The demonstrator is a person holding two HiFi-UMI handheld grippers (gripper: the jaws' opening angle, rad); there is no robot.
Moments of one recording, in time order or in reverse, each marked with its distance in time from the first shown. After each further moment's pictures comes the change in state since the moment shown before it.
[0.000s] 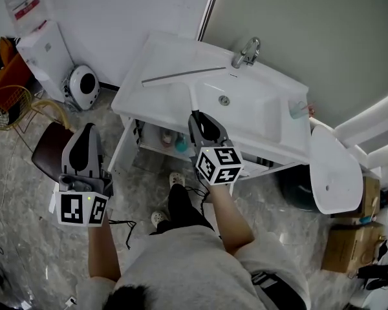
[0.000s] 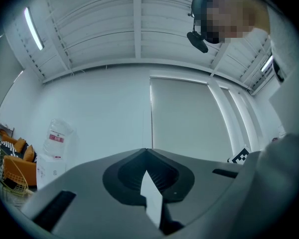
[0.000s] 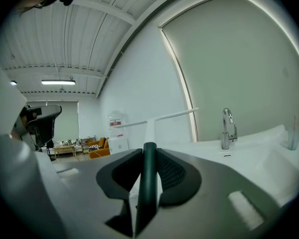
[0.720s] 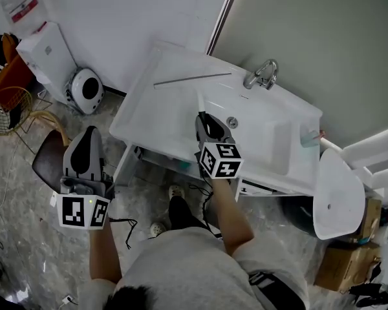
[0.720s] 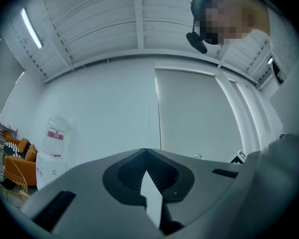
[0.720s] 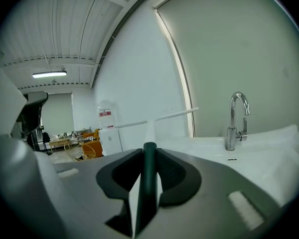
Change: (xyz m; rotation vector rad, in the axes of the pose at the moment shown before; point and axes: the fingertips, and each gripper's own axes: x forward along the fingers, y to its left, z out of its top) left arm 0.115 0.032 -0.031 0.011 0.041 0.058; right arm 0.131 -0.094 -0.015 -0.002 0.126 -0.033
